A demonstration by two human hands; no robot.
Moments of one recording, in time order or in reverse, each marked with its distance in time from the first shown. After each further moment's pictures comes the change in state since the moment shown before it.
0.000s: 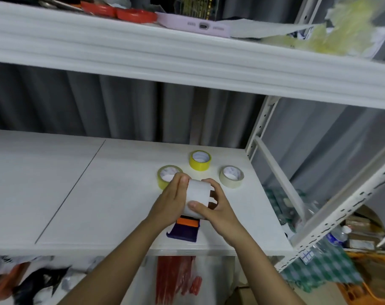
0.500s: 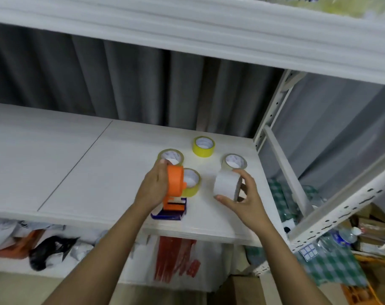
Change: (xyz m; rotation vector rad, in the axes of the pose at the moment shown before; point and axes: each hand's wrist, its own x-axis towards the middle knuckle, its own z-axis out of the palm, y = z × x) left_hand 0.003 -0.019 0.010 -0.001 0.273 -0.205; right_hand -0.006 0.038 -0.088 -0.275 0.174 -0.154
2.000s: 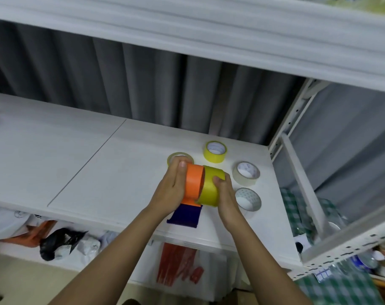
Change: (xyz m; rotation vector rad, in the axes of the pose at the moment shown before) left_hand -0.009 0.023 0.007 -0.087 -0.075 0.174; right_hand 0.039 -0.021 0.068 0.293 -0.150 0.203
